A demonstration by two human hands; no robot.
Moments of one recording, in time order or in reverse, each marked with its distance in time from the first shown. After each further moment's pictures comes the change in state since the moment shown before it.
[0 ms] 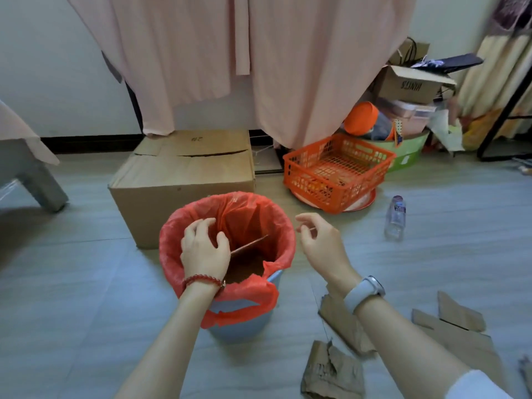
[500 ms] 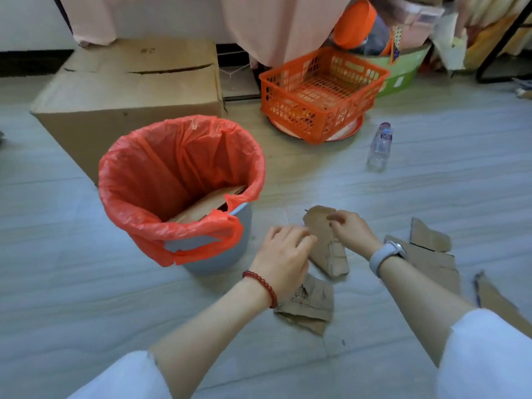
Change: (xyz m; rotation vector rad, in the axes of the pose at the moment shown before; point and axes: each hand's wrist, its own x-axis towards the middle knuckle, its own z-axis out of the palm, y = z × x) left_hand -0.132 0.007 0.103 0.239 -0.553 0.910; right_hand -0.047 0.154 -0.049 -0.317 -0.353 0.507
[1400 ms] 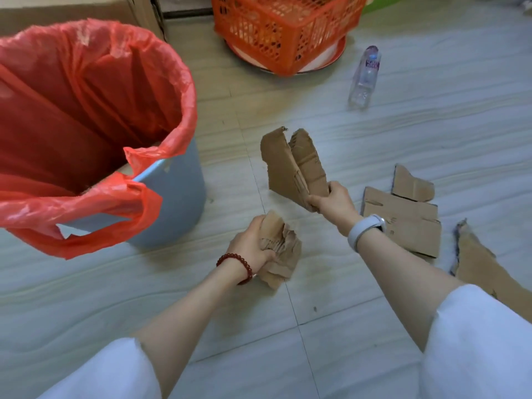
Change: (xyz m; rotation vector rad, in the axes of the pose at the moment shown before) left_hand -0.011 -0.015 0.121 -0.556 -0.540 -0.777; right_hand 0.029 0.077 0.031 0.326 0.068 0.295
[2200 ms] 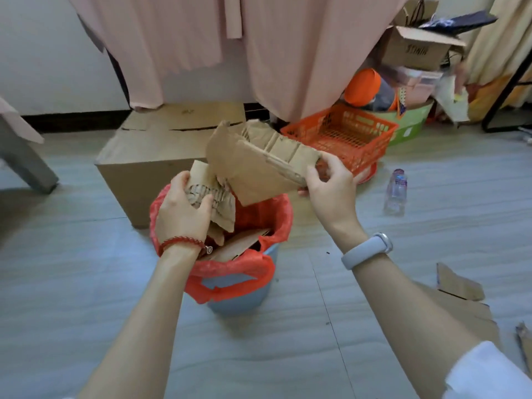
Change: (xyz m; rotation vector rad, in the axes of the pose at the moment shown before) left_hand -0.123 0.031 -0.269 -0.080 1.096 0.092; right_hand -0.128 -0.245 0.021 0.395 0.293 -0.825
